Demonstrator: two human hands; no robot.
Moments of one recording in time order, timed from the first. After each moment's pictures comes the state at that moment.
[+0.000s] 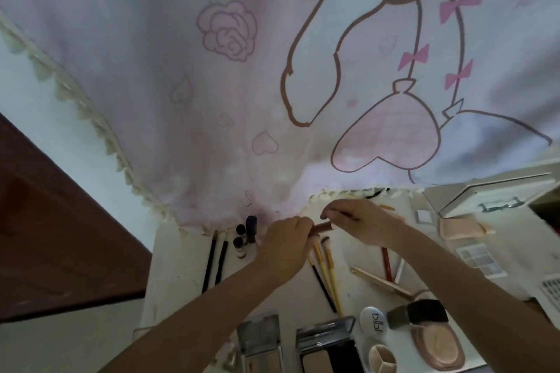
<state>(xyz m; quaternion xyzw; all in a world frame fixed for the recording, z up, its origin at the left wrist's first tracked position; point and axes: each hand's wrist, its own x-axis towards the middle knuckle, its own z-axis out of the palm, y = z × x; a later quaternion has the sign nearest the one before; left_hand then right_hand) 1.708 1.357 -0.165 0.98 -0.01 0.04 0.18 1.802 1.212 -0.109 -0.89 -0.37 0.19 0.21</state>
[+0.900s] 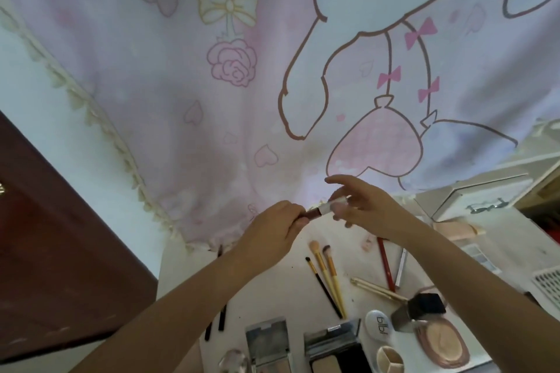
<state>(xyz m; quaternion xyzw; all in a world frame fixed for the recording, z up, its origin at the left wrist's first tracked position) 1.693 1.385 -0.096 0.96 -0.06 0.08 0.27 1.770 1.205 -0.061 -0.81 -0.32 0.17 0.47</state>
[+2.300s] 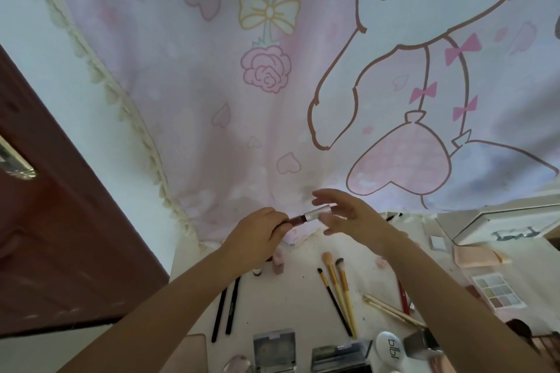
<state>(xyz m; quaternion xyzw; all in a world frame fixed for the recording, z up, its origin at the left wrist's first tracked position) 1.685 1.430 -0.103 0.96 -0.01 0.08 0.25 1.785 1.250 -0.087 -0.74 -0.30 0.28 0.54</state>
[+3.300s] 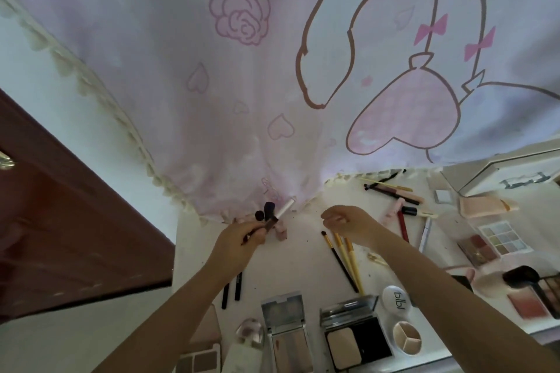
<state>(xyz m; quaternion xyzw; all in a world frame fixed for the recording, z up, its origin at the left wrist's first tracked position) 1.648 1.444 -0.177 0.90 0.14 0.03 0.41 1.780 1.240 -0.183 -0.85 -0.18 0.31 0.37</state>
